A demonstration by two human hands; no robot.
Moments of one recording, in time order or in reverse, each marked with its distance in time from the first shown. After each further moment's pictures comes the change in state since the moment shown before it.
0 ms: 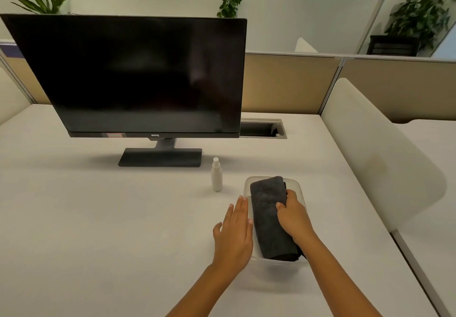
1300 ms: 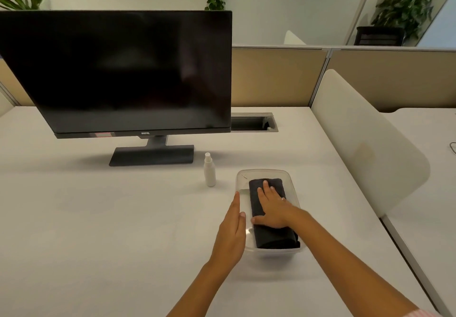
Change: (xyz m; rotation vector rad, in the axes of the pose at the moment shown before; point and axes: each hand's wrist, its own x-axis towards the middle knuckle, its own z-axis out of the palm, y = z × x) left_hand -0.004 -0.001 0.009 -0.582 -0.038 -0.017; right_hand 0.030 0.011 0.011 -0.820 -0.449 -0.250
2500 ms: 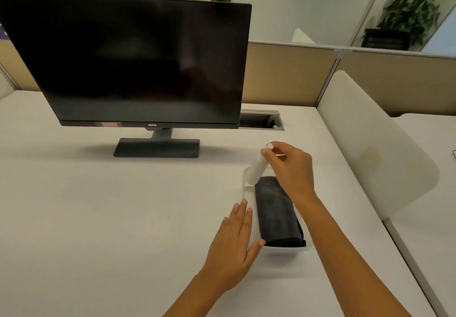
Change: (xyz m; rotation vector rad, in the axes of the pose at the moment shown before) left_hand -0.036 -0.011 -0.023 0.764 -0.119 0.254; right_hand -0.034 -0.039 -0.074 0.747 0.982 -0.045
